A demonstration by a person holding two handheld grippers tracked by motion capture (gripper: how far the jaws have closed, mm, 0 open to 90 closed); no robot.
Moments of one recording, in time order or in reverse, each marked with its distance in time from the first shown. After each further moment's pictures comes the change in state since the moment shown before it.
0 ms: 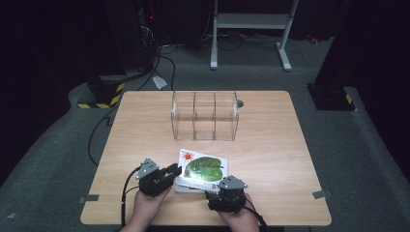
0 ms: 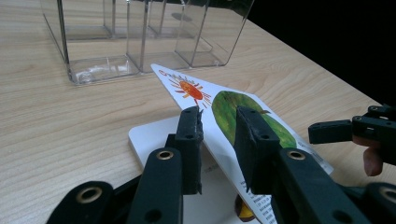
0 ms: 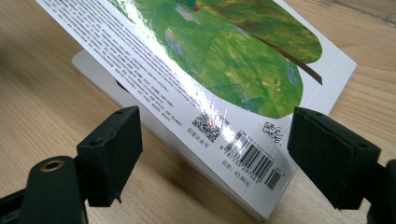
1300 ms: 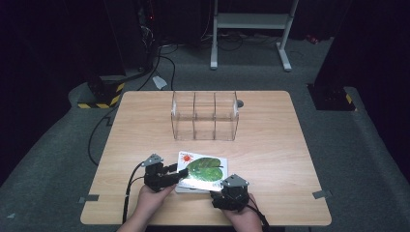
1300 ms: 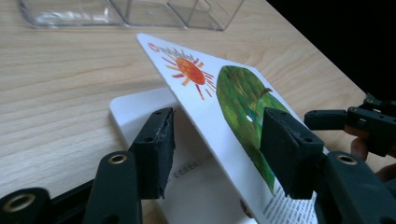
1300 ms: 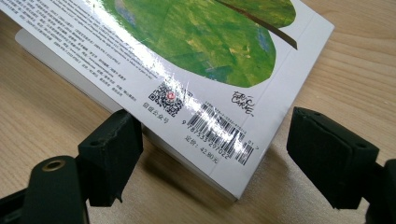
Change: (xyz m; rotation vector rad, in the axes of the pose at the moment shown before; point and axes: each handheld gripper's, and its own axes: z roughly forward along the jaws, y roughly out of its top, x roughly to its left) left arm 0.021 -0.002 0.034 0.172 -0.109 -0.126; right arm -0.013 -0.007 0.008 0.068 -0.044 0.024
